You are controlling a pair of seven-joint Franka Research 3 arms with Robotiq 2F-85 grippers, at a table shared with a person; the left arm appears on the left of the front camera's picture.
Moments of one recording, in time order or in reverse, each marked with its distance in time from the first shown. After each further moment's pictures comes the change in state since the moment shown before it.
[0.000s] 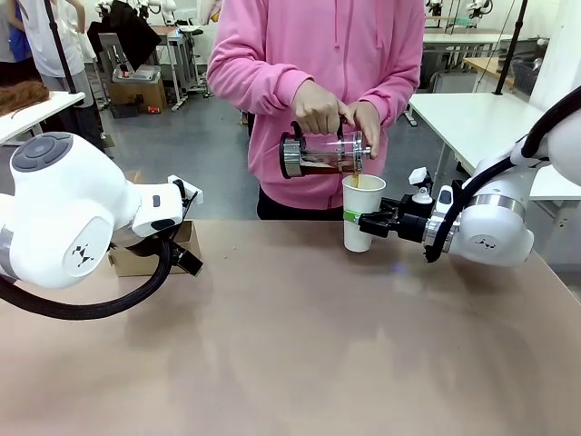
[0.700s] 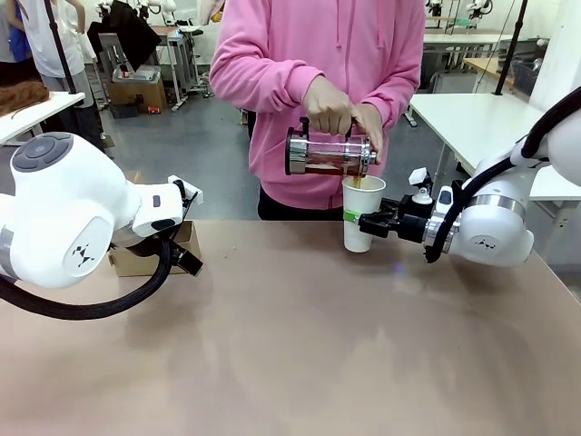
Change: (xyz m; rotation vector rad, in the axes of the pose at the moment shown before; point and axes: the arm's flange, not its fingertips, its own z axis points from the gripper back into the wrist) left arm 0.000 0.000 0.000 0.000 0.000 0.000; right arm 0.000 0.000 0.000 0.000 0.000 0.000
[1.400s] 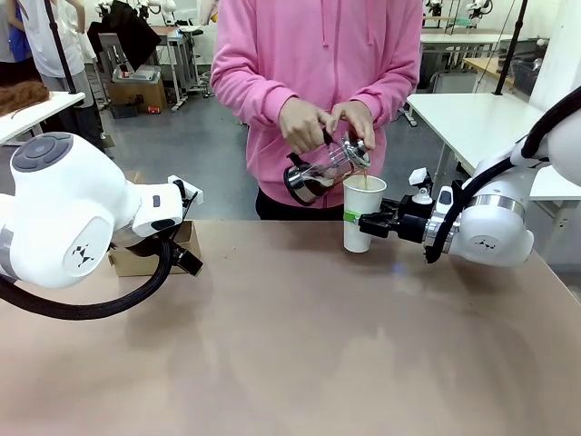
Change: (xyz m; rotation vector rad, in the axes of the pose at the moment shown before) left arm 0.000 0.000 0.000 0.000 0.000 0.000; right arm -0.001 0.000 0.000 0.000 0.001 -0.001
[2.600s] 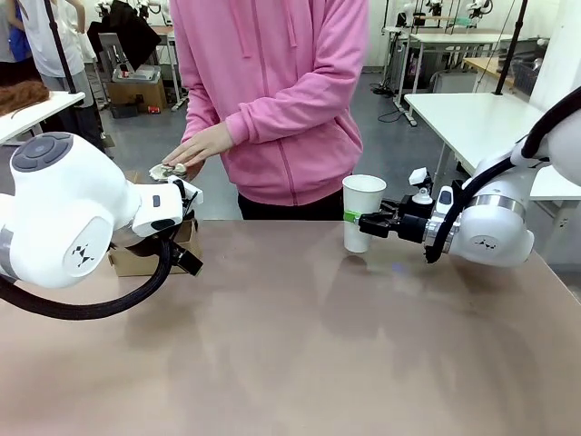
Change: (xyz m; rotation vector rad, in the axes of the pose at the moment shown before) left arm 0.000 0.000 0.000 0.000 0.000 0.000; right arm 0.000 0.000 0.000 0.000 0.000 0.000
